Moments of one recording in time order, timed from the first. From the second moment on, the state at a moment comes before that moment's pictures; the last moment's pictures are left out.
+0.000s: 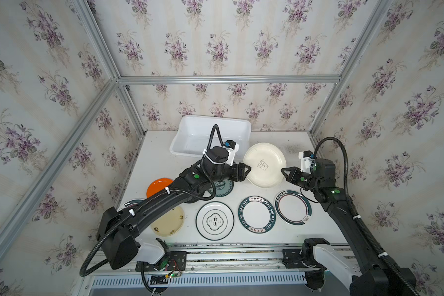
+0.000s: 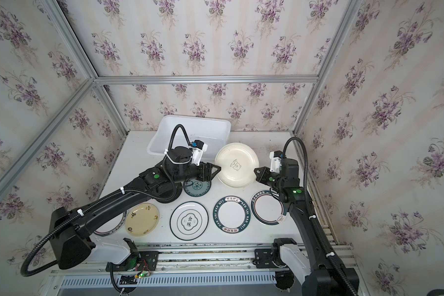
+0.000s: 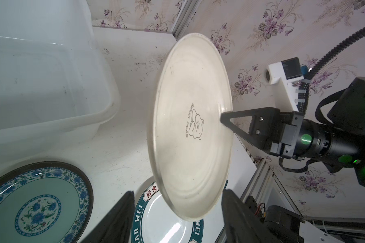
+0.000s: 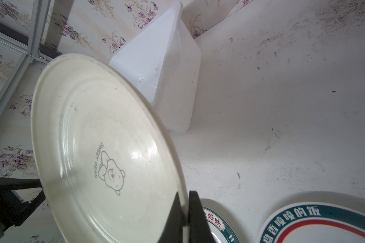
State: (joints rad) left arm -0.79 1.42 1.23 -0.30 0.15 -0.52; right arm 0.01 0.96 0.75 -0.38 -0.47 0.52
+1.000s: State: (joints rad) left arm -0.78 1.52 1.30 -0.30 0.11 -0.50; right arm 0.01 0.96 0.74 -0.36 -0.50 0.52
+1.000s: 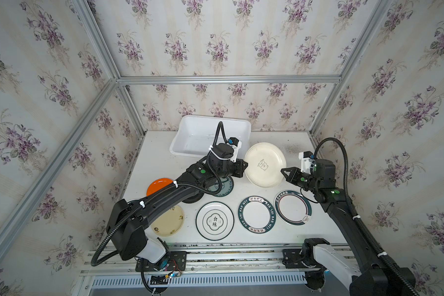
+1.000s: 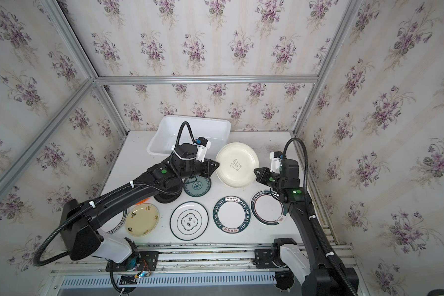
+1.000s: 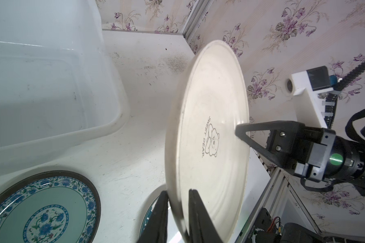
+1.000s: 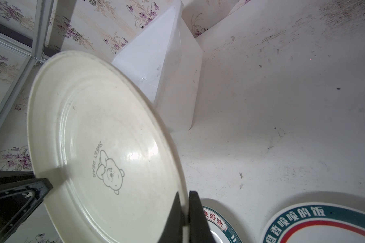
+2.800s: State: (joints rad) left arm -0.37 1.71 1.64 -0.47 0.00 -0.41; right arm 0.01 0.84 0.73 -0.42 -0.50 0.44
